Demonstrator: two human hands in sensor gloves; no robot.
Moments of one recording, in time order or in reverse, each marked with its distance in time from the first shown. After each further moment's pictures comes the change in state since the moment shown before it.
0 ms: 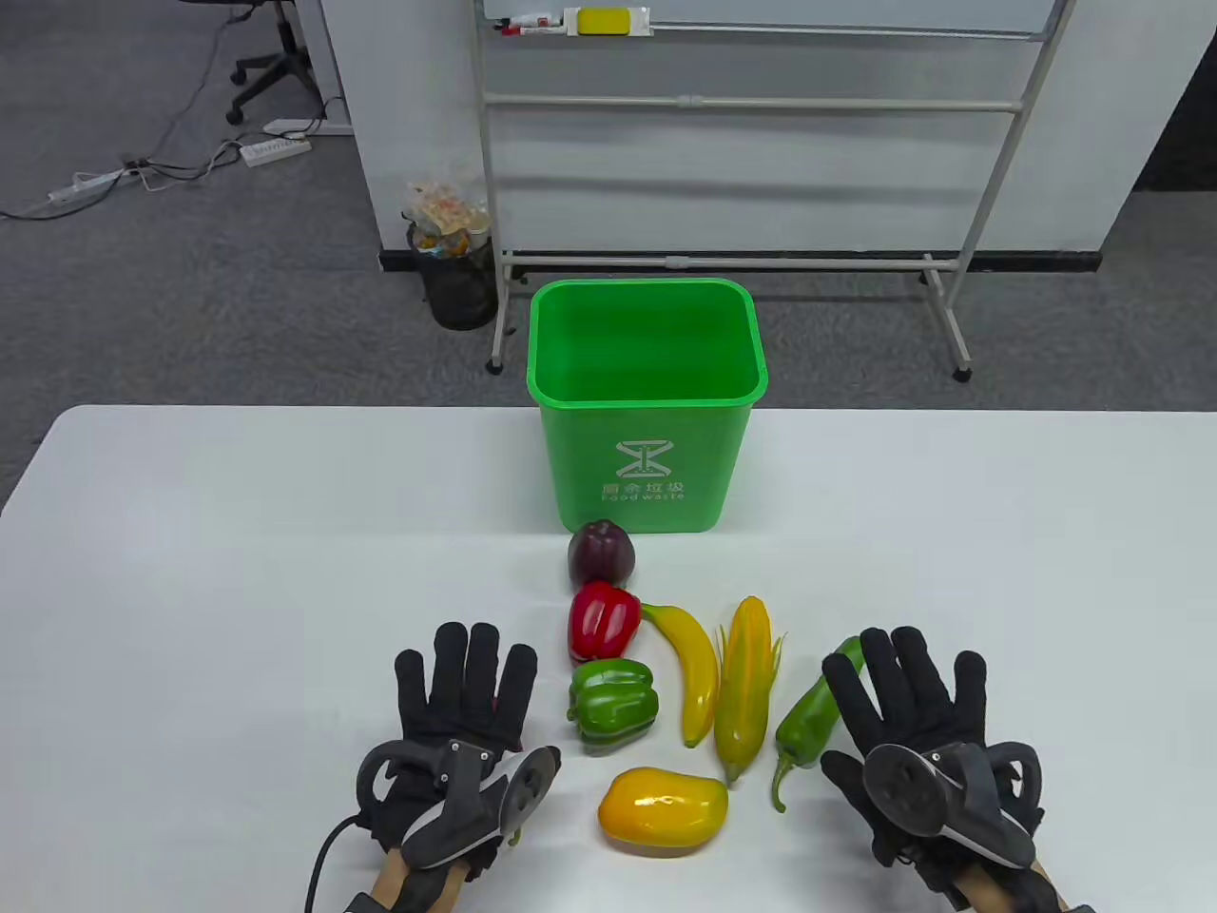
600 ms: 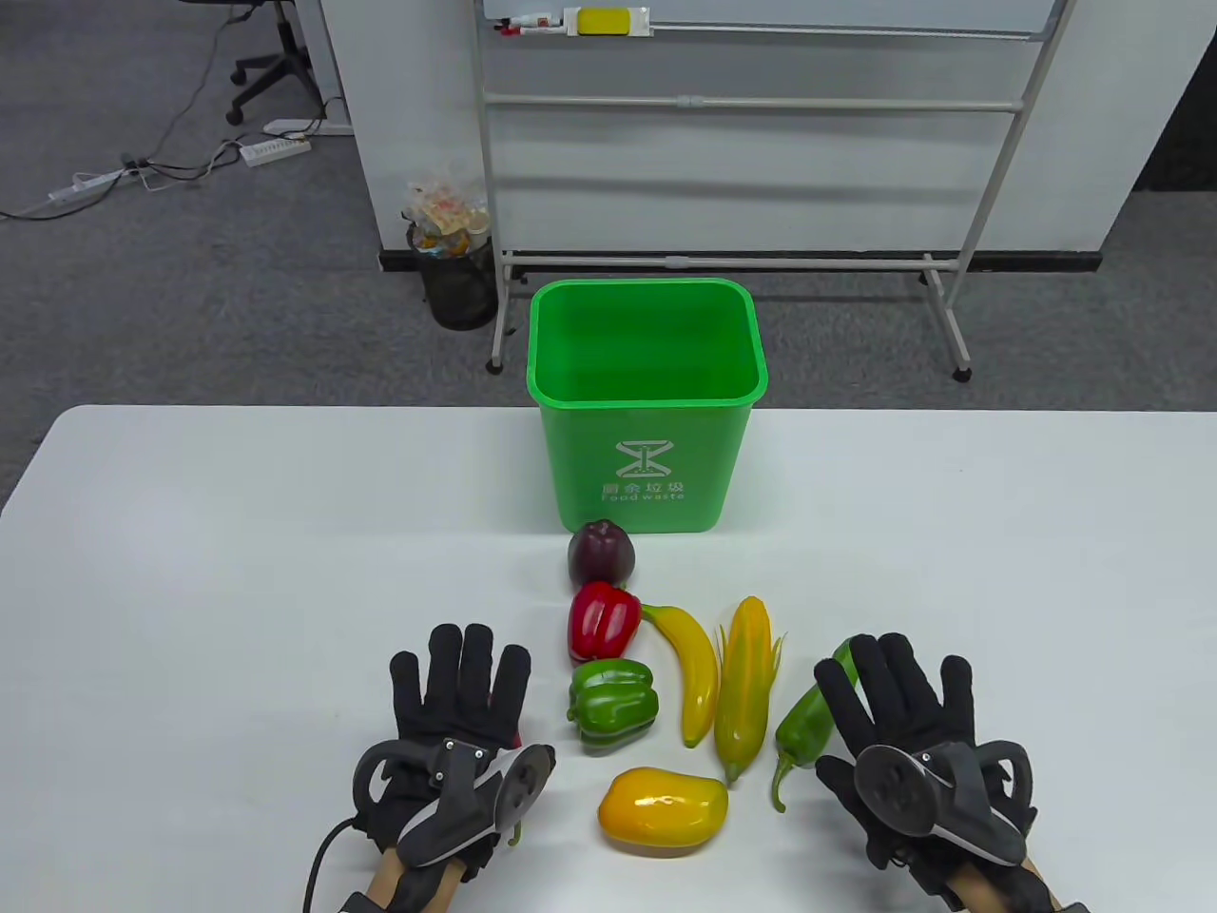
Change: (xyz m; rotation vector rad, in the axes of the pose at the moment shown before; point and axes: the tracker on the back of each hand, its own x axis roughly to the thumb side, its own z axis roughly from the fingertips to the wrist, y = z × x) left_hand -0.004 0.001 0.000 -0.016 0.012 0.019; right_hand 0.003 0.003 -0.002 0.022 -0.016 -0.016
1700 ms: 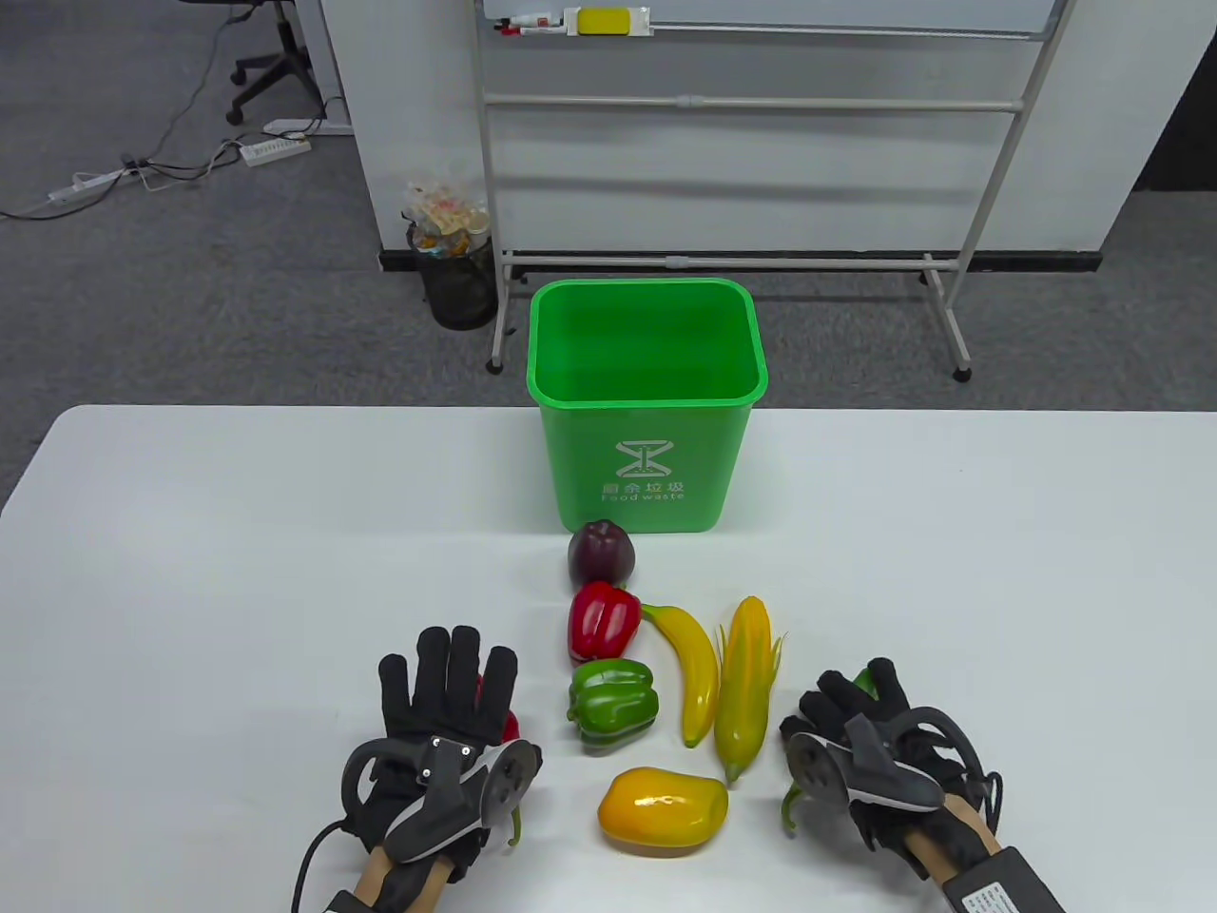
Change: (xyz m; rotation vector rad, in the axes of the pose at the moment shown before) left_hand -0.010 -0.009 0.001 -0.037 0.004 0.013; right_hand 0.029 0.067 -0.032 0.319 -0.194 0.291
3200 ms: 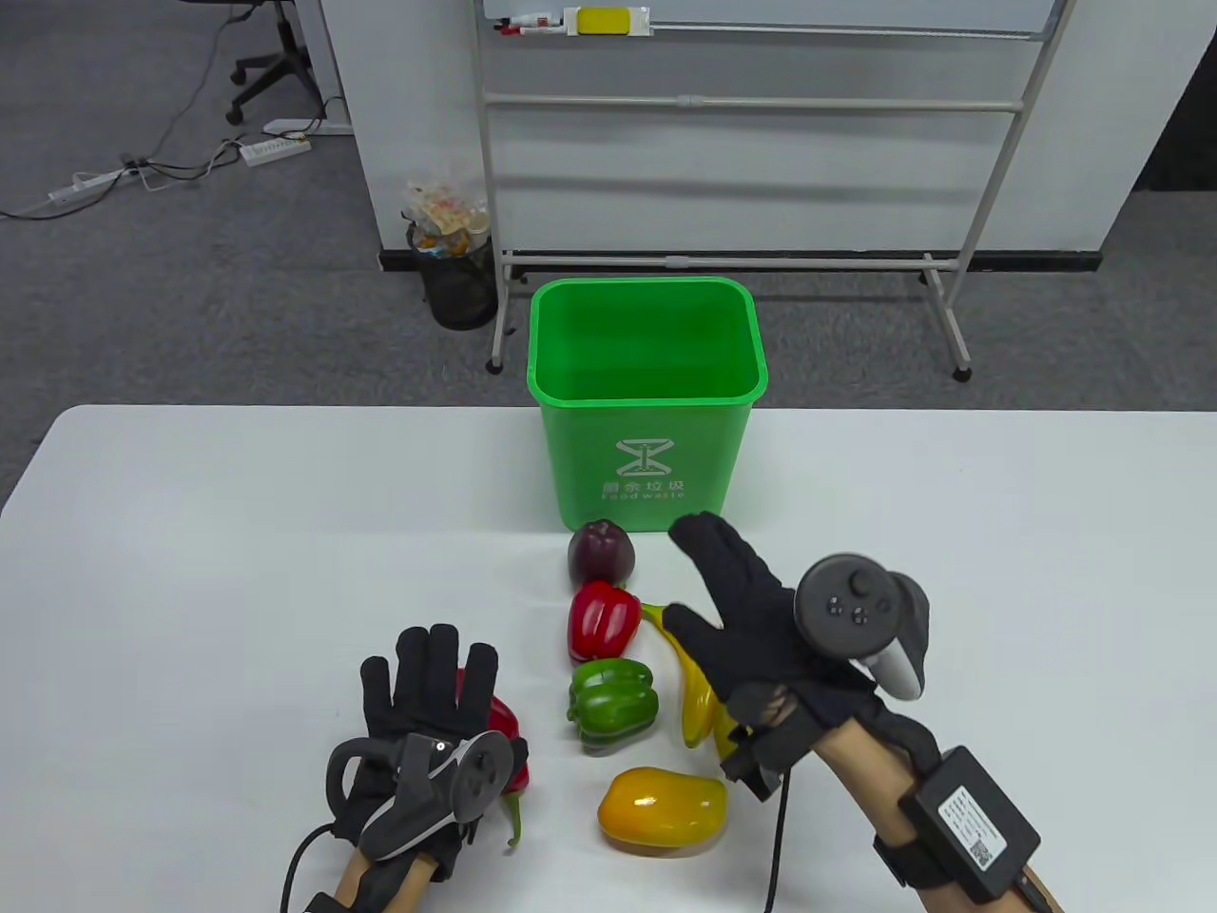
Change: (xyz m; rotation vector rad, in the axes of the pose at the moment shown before) left_hand -0.016 0.000 0.002 0.004 0.029 0.090; right_hand 0.005 -0.207 0.007 -0.540 -0.185 -0.983
